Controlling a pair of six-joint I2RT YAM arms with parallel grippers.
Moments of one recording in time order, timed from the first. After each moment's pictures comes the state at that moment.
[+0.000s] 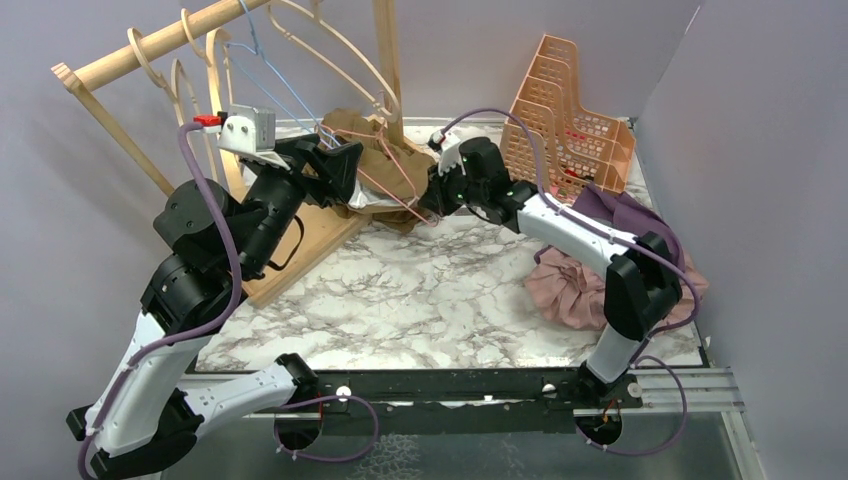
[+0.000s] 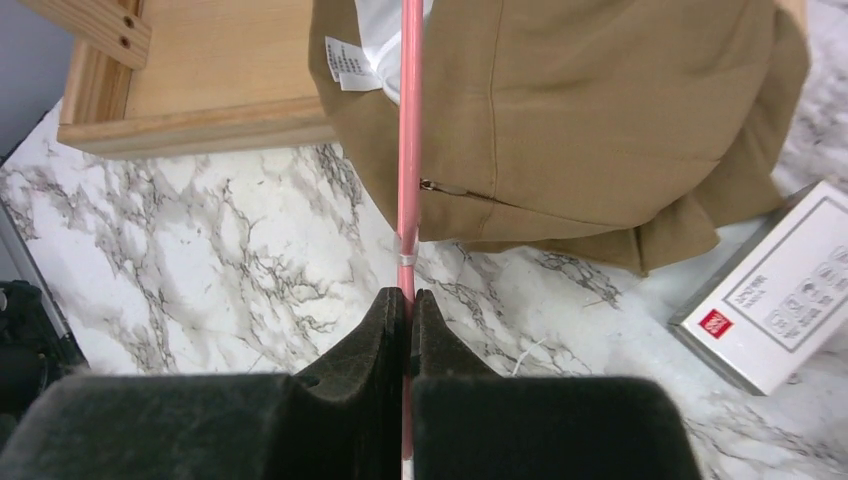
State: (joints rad) left arm -0.79 0.91 1.57 -0.48 -0.36 -0.19; right arm 0.66 1.75 1.35 -0.11 -0.30 0.13
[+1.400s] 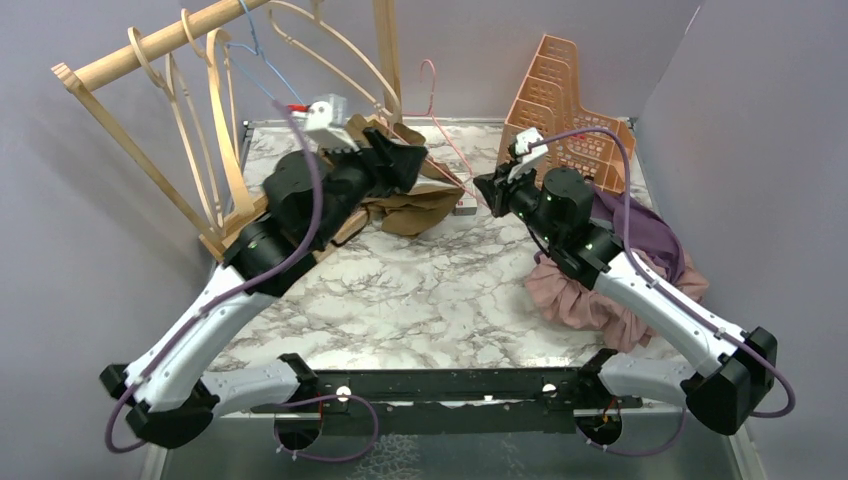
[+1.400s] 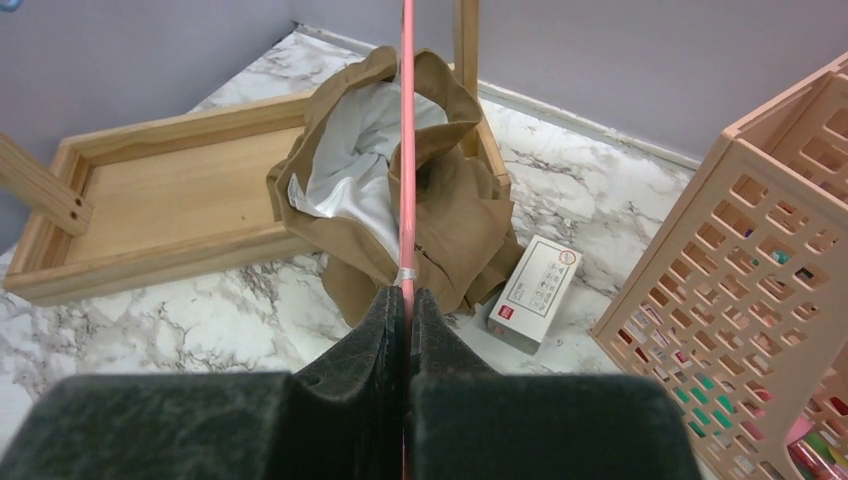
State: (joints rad) left arm -0.79 1.04 1.44 -0.37 -0.28 -0.53; right arm 0.66 1.18 1.05 0.02 0.07 0.05
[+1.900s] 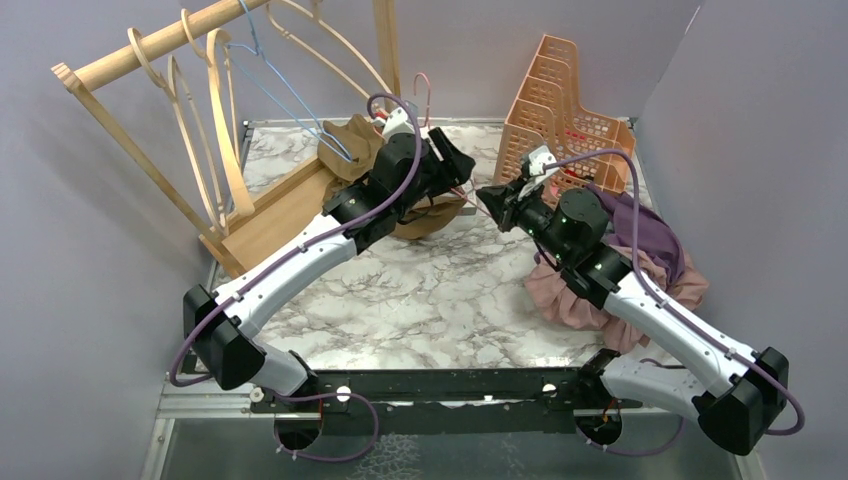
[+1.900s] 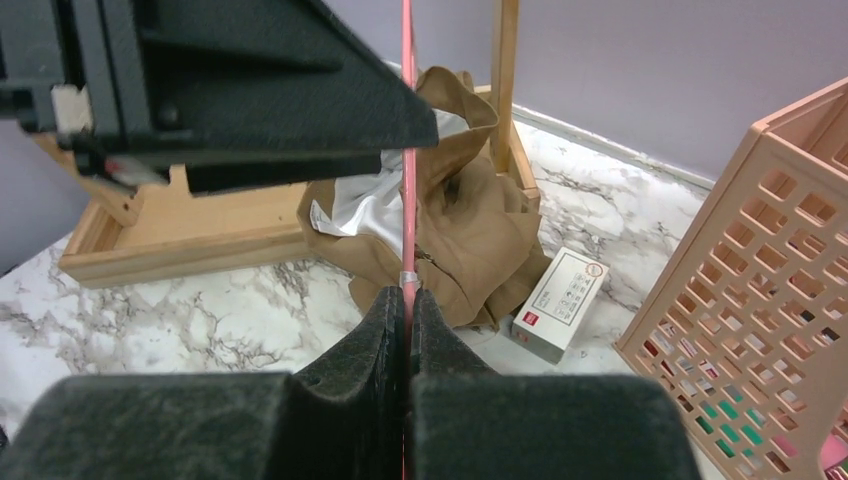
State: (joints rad) left arm -0.79 1.44 1.44 -0.28 -0.23 -0.88; right arm 0.66 1.03 0.87 0.15 0.00 0.05
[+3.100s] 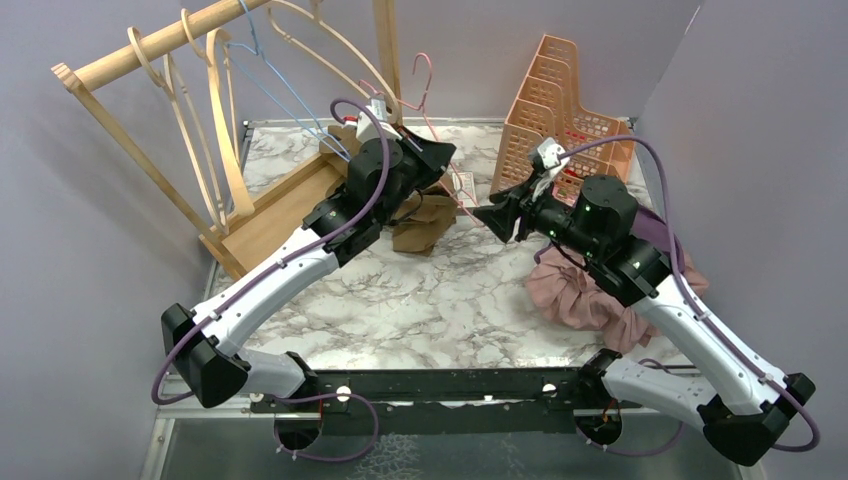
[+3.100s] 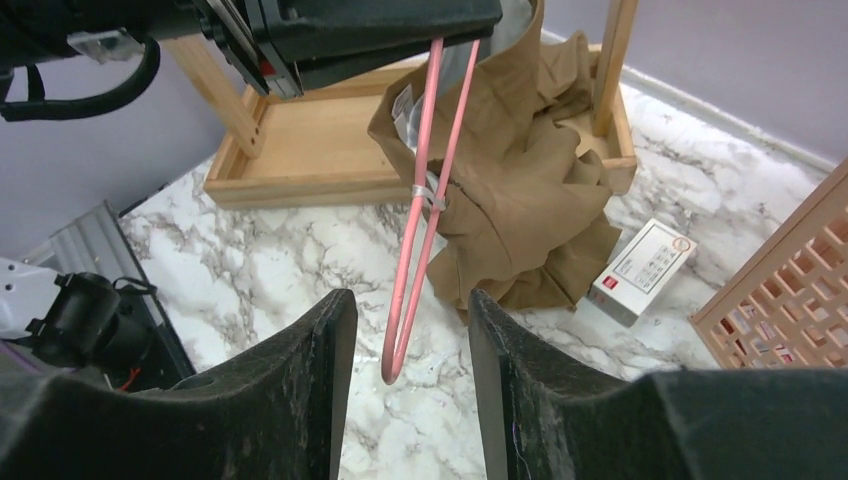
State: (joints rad) left arm -0.79 1.33 1.35 -0.11 -0.31 -1.00; right arm 0.66 0.96 1.08 -0.23 -0.22 0.10
